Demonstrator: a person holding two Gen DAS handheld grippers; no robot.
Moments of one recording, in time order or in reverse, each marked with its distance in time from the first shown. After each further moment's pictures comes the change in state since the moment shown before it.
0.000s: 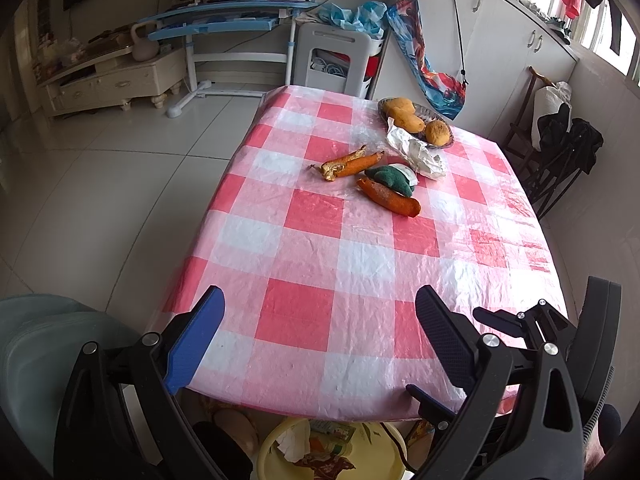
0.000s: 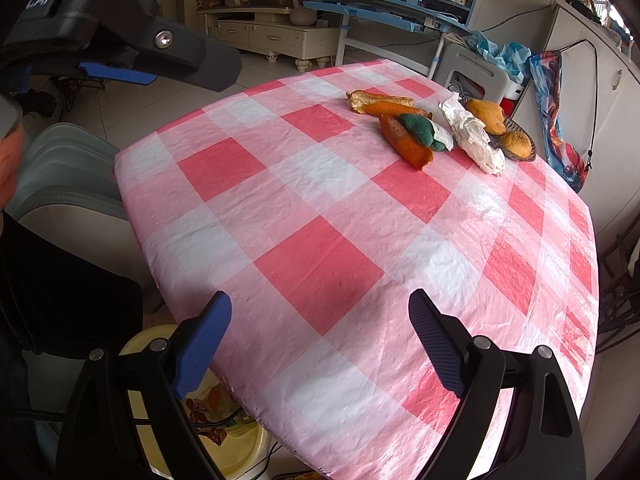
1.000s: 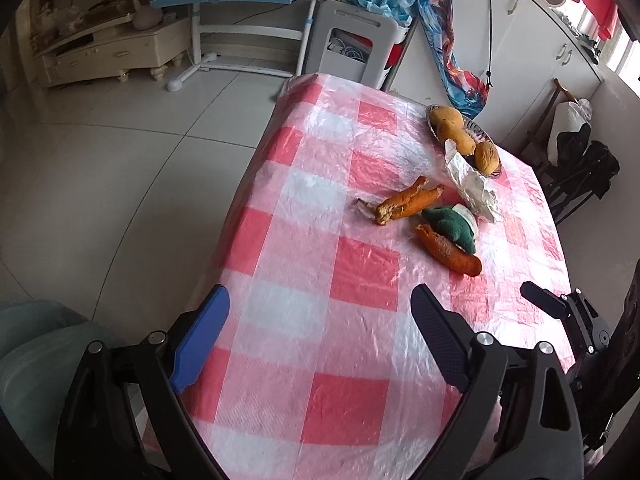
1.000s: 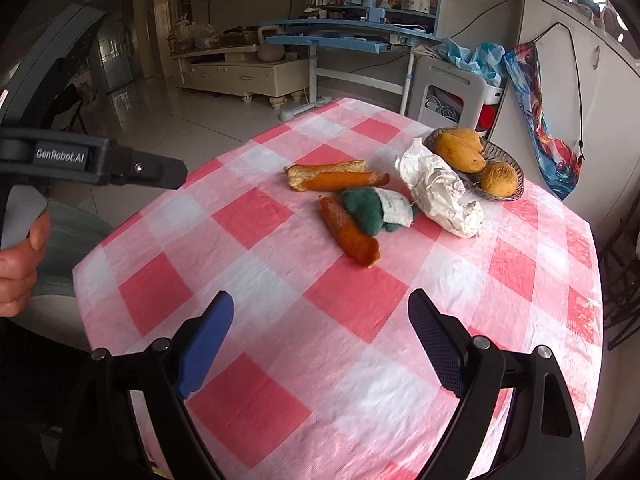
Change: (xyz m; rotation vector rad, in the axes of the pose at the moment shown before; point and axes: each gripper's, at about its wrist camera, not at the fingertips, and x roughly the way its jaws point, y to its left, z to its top) left arm 0.077 0.046 0.066 -0.067 0.091 -0.023; right arm 0.031 -0.069 0.067 0.152 -0.113 0.022
